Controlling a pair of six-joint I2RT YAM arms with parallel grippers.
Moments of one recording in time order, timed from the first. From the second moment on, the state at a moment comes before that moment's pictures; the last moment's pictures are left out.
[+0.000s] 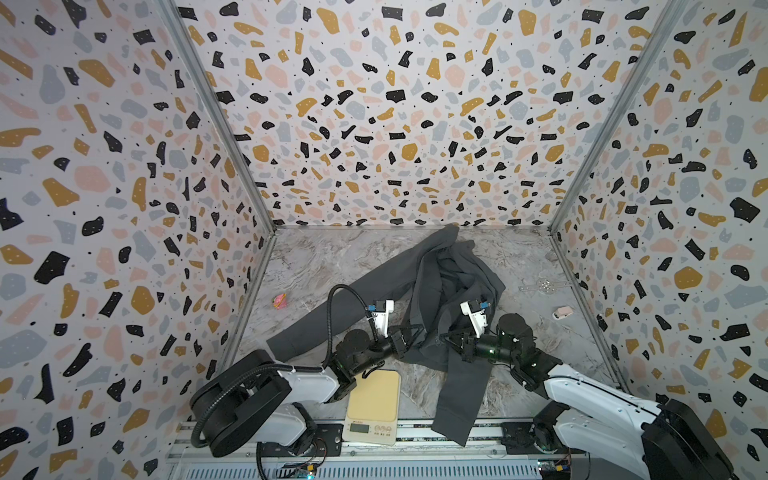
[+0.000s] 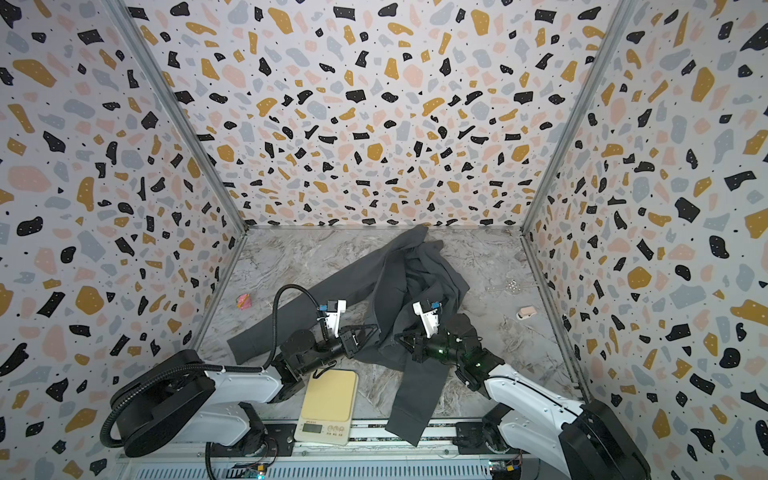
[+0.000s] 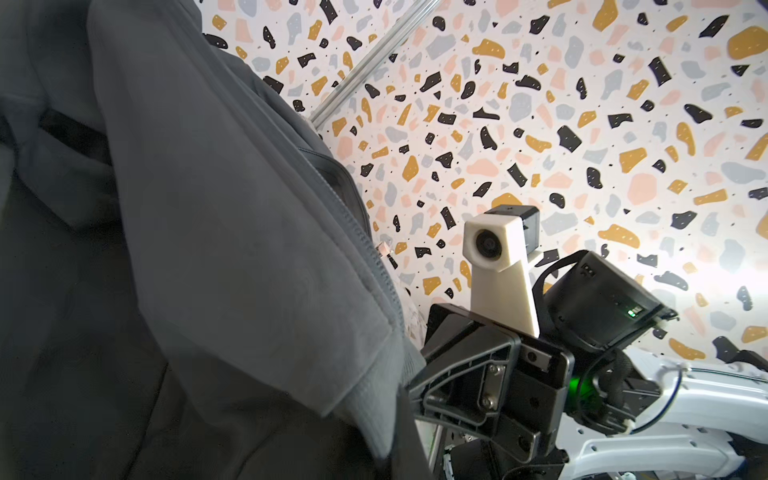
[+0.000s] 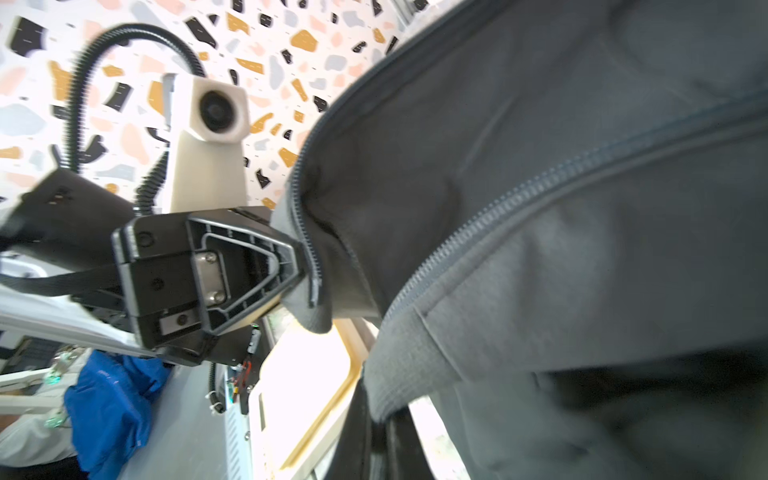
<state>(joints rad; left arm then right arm) -0.82 1.38 0.26 1.11 0.25 -0.90 0.63 1.02 0.31 0.38 -0.56 0.56</state>
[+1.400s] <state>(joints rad) -0.82 1.44 0.26 1.26 0.36 -0.92 0.57 1.15 0.22 0.89 -0.82 0.64</state>
